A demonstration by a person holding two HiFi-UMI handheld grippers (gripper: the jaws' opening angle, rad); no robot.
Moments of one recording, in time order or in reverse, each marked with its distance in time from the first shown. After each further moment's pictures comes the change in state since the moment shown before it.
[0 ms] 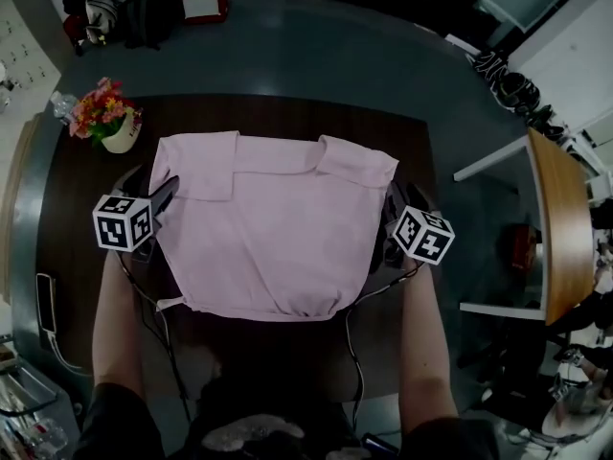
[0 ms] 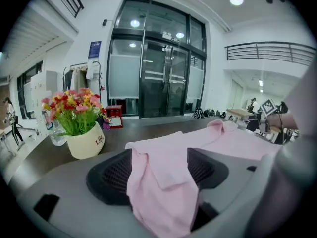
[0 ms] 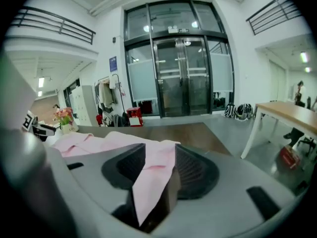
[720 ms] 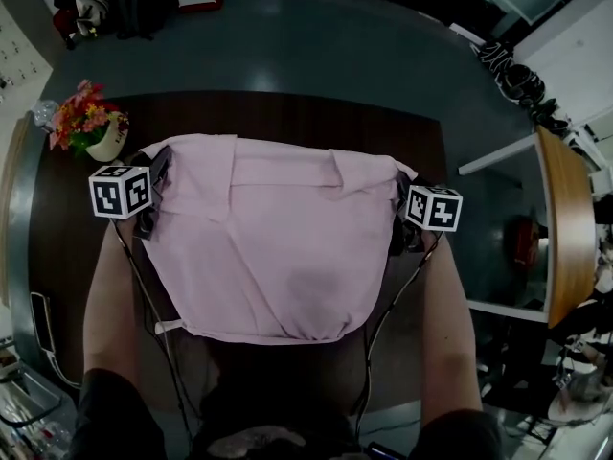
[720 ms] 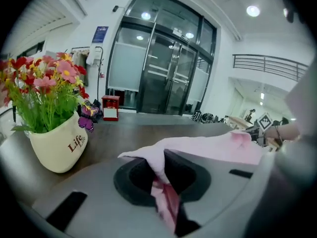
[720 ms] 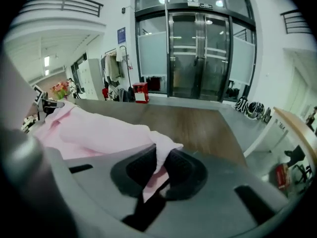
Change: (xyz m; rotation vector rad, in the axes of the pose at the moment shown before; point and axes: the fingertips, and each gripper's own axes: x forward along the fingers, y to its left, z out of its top) left arm 0.089 0.032 0.020 -0.121 0.030 -0.071; right arm 0.090 -0.018 -0.023 -0.160 0.266 0.067
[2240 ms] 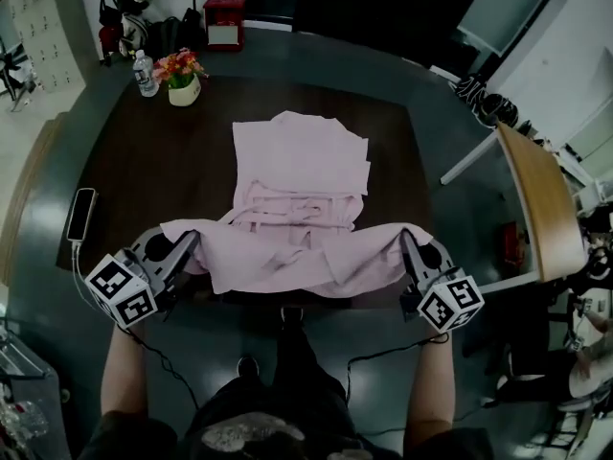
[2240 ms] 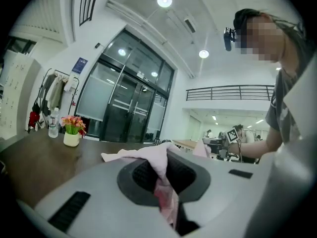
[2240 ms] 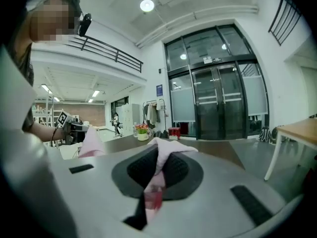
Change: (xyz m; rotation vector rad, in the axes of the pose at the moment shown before) left arm -0.467 -0.244 -0.156 0.111 -0.385 -0.400; right arm -0.465 0.224 -0.151 -0.096 -0.561 0.299
